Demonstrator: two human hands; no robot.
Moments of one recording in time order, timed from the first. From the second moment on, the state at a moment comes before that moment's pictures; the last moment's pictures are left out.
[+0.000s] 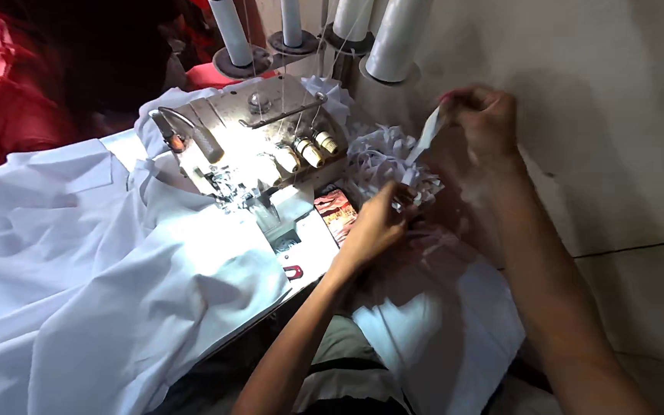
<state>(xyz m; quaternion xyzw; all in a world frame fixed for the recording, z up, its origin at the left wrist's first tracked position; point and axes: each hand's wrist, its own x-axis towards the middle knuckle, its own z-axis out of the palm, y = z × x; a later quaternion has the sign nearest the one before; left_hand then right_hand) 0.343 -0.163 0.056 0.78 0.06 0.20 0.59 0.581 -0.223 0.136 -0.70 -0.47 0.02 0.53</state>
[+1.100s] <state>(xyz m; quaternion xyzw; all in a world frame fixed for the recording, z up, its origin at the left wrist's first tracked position) 0.086 -0.073 0.096 0.79 0.33 0.33 0.40 0.276 -0.198 0.039 -0.62 -0.61 0.03 0.49</state>
